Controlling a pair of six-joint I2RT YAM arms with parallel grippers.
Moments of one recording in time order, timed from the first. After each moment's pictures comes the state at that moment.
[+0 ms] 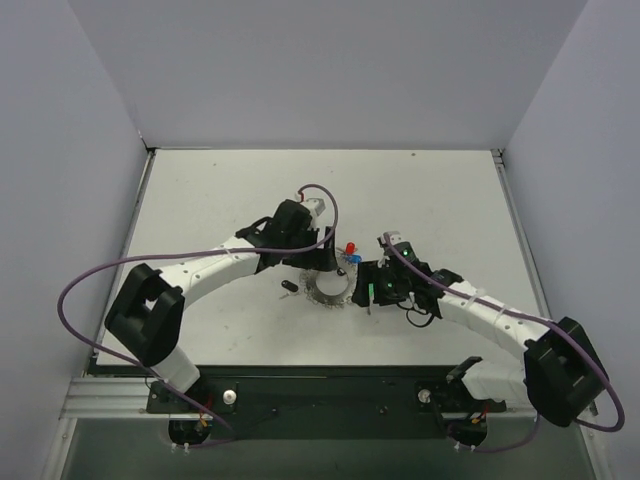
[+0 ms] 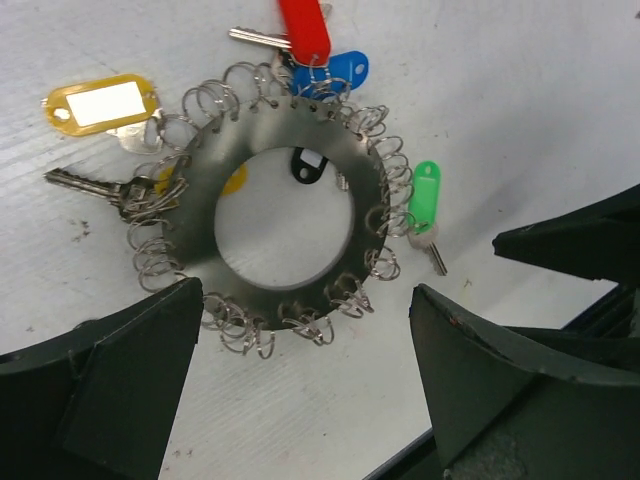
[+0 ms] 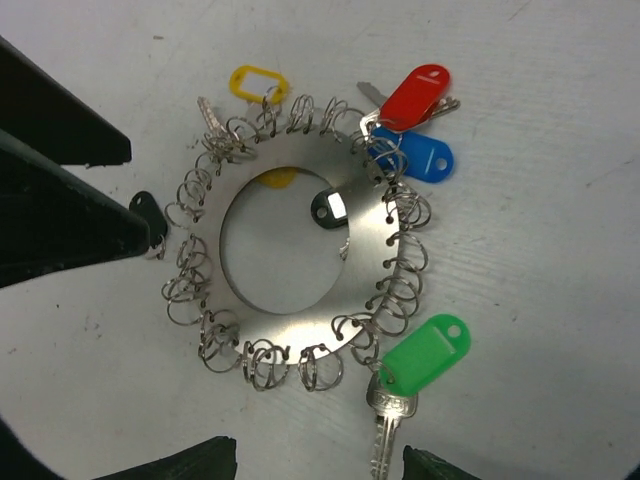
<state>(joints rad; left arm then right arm) -0.71 1.63 1.13 -0.31 0.14 -0.49 0.60 1.19 0.61 -0.26 -0.11 0.44</state>
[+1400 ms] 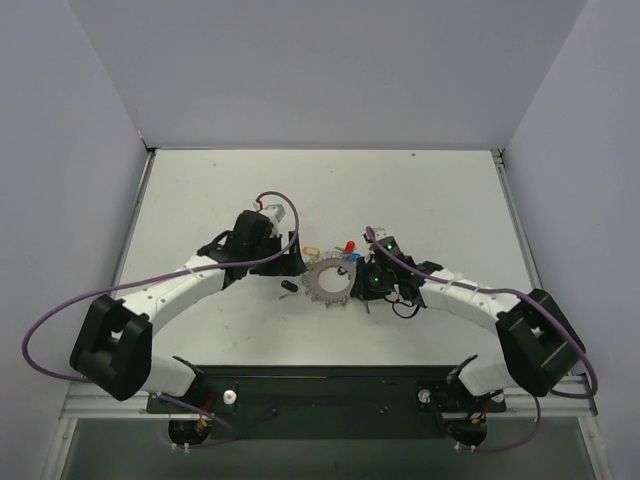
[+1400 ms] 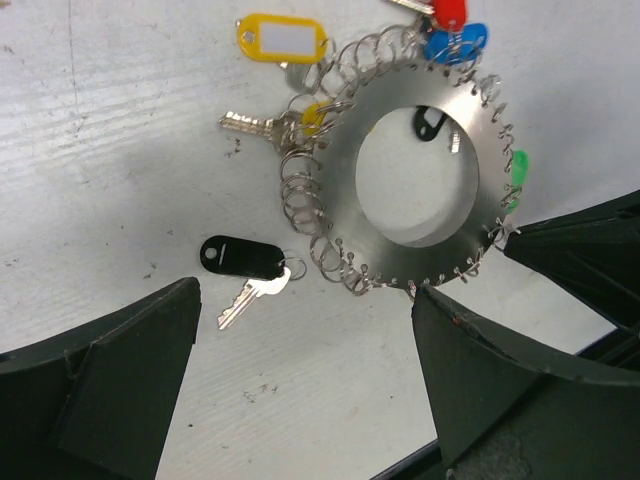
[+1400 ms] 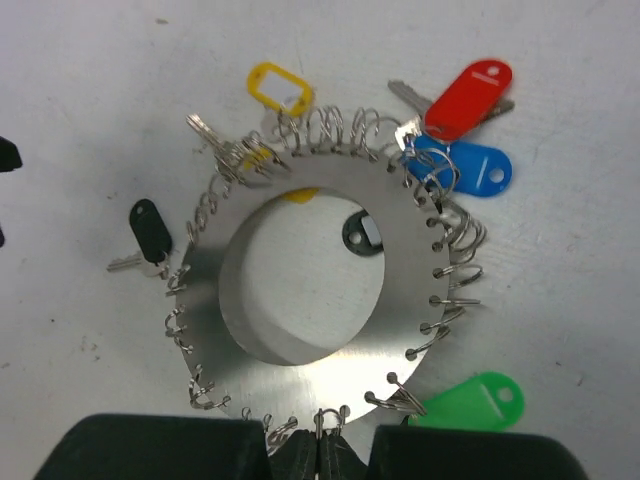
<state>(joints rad) -0.54 1.42 0.89 -0.30 0.13 -0.49 0.65 1.43 0.66 -0.12 -0.13 0.47</state>
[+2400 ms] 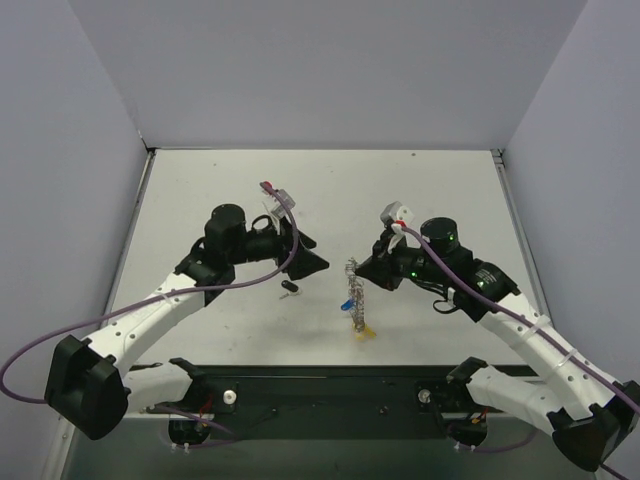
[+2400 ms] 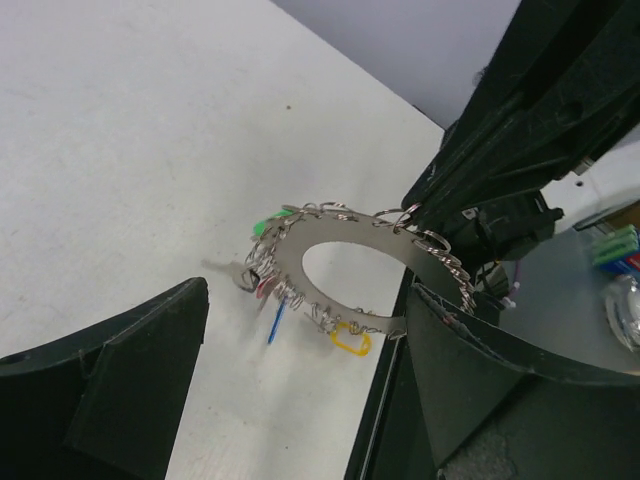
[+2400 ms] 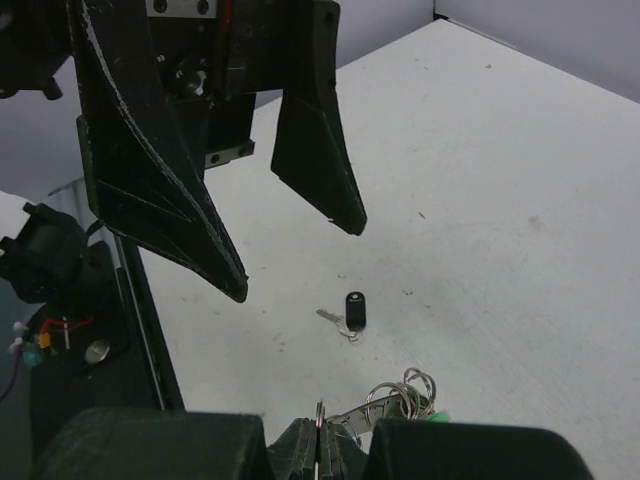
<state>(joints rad) -0.56 1.17 0.83 0.13 0.67 -0.35 0.62 0.95 0.90 -0.42 -0.40 -0.01</state>
